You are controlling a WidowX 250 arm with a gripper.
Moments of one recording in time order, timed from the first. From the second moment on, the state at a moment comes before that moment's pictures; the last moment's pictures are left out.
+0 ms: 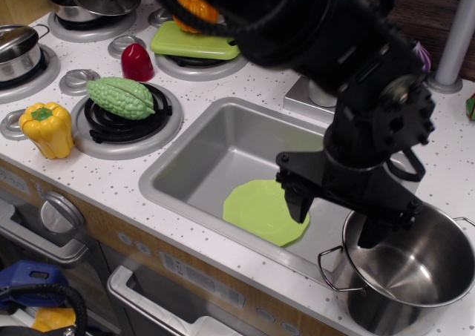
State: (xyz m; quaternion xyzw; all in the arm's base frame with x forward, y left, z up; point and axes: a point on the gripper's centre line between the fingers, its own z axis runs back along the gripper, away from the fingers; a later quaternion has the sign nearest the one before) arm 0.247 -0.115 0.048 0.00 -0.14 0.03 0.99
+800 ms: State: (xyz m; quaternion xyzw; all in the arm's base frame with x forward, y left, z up) arm 0.256 -0.103 0.045 -0.02 -0.10 0.04 0.99
